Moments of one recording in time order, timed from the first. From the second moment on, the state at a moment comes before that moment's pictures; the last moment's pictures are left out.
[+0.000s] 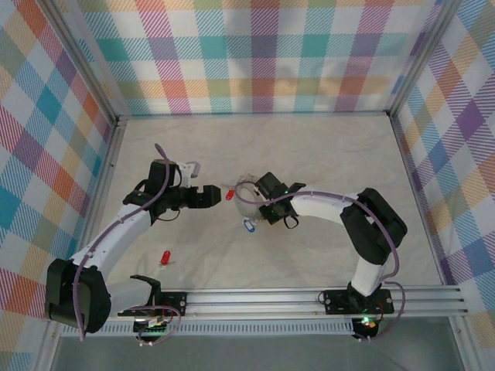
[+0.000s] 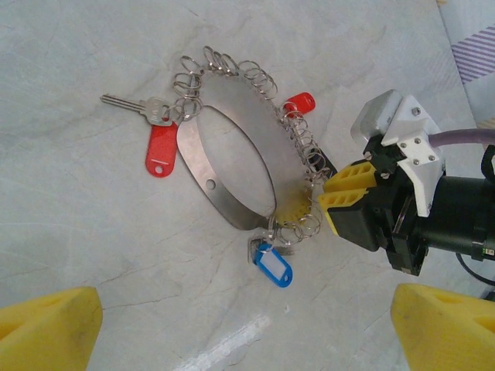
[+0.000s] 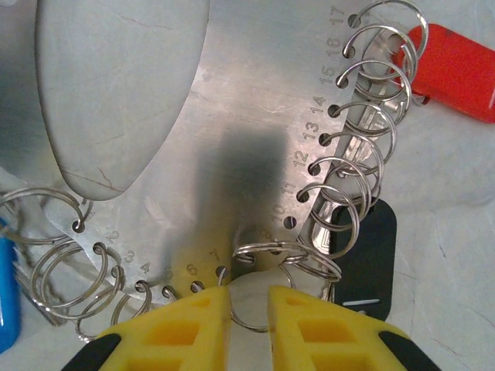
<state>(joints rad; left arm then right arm) -0.27 1.19 0.81 -0.43 0.49 -0.32 0.77 1.77 1.05 -0.47 0.13 0.14</state>
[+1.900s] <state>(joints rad) -0.28 1.18 0.81 -0.45 0.49 -0.31 0.52 1.70 0.84 -0.23 -0.38 1.13</state>
